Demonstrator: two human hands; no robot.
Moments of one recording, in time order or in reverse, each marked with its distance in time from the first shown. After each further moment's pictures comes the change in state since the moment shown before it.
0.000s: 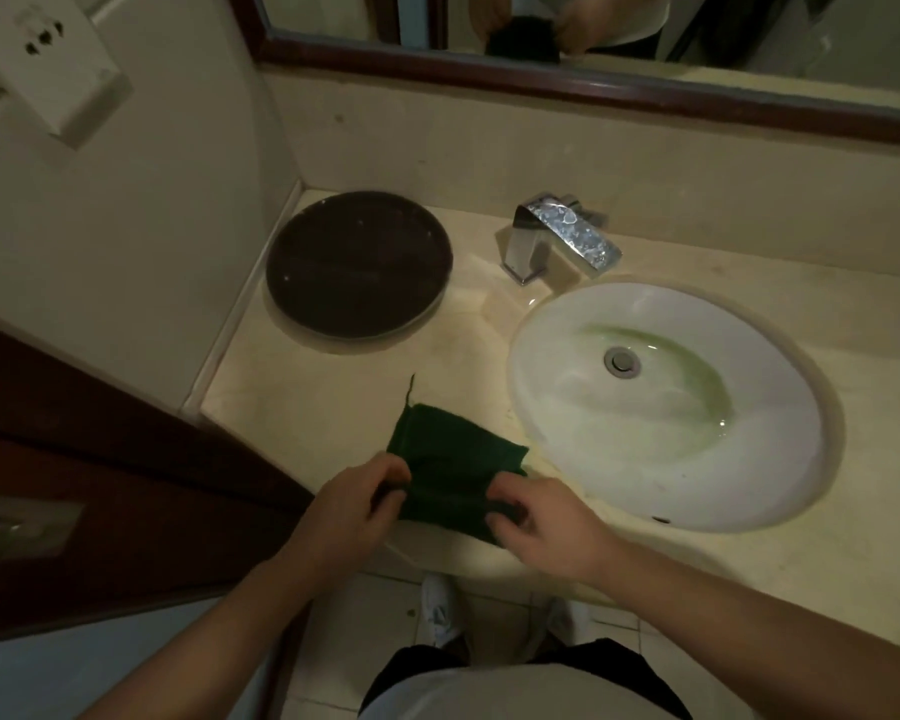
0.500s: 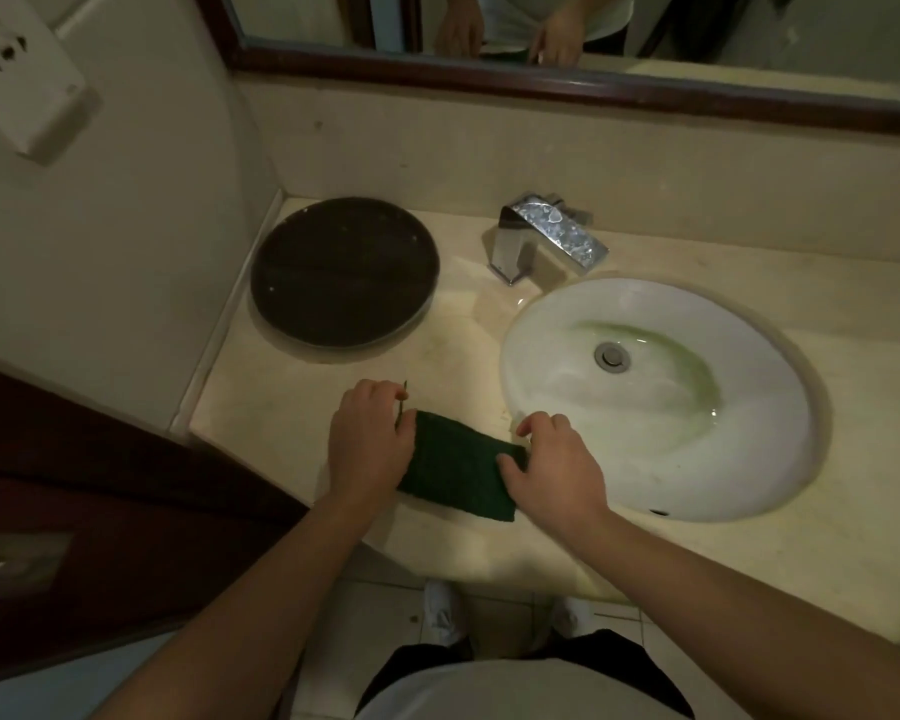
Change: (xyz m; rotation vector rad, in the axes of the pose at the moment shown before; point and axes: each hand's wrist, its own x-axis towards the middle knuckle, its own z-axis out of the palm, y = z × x) left_hand 0.079 0.016 0.006 0.217 0.299 -0.236; right_hand 0.034 0.005 -0.003 -0.285 0.352 0.442
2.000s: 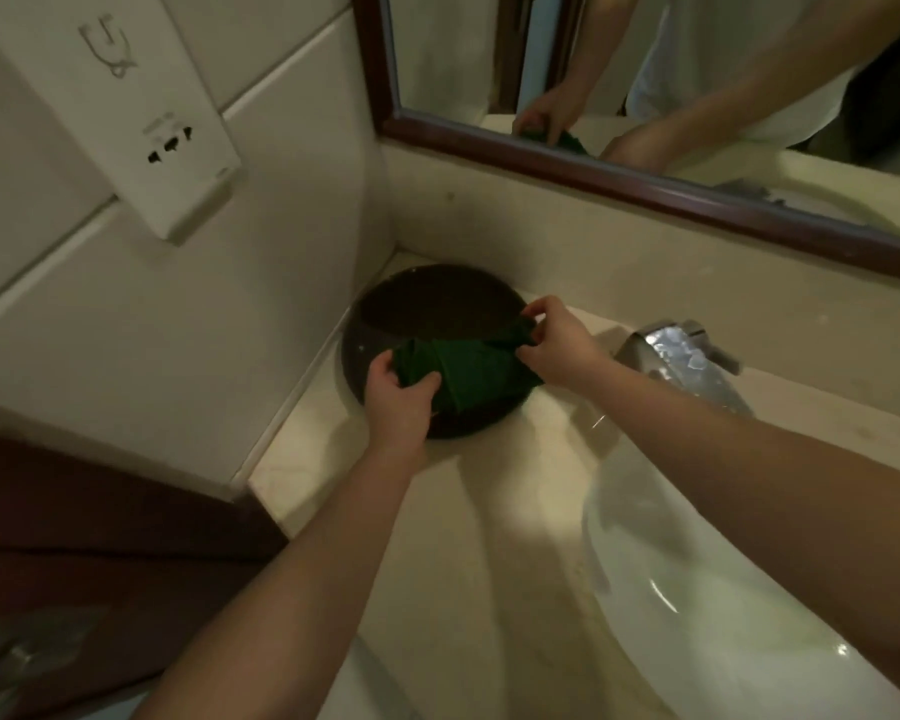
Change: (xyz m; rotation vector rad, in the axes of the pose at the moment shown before) left_hand 0.155 -0.011 -0.037 -1.035 0.289 -0.702; right_hand 0.264 -0.144 -0.057 0.255 -0.278 -0.229
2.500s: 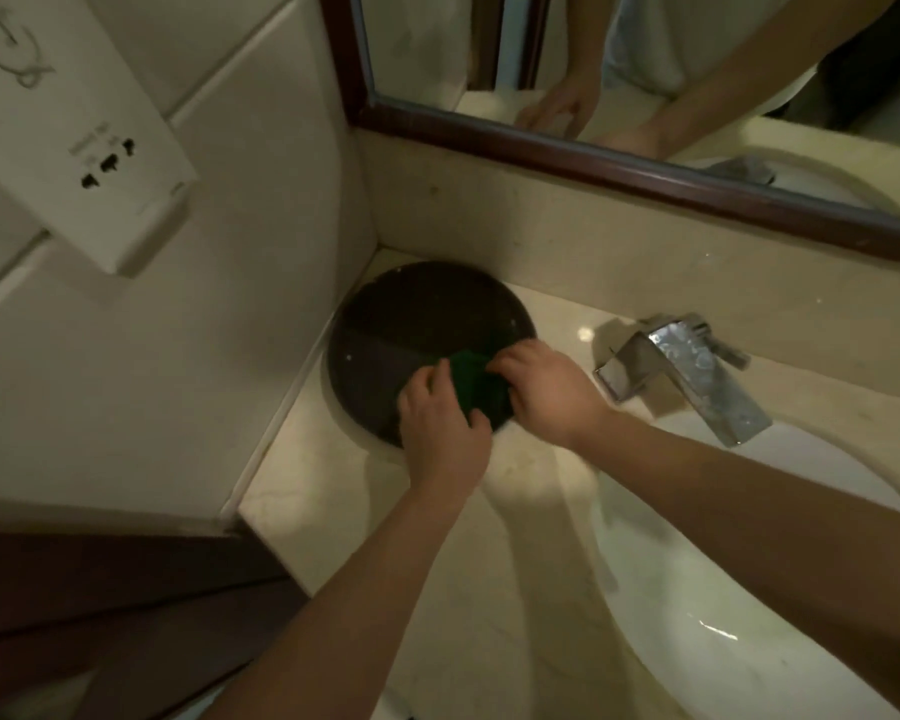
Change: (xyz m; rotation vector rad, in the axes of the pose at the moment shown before) left_hand -0.015 -0.021 0.029 0.947 -0.042 0.421; right_hand -0.003 0.036 0.038 -0.581 0.010 -0.479
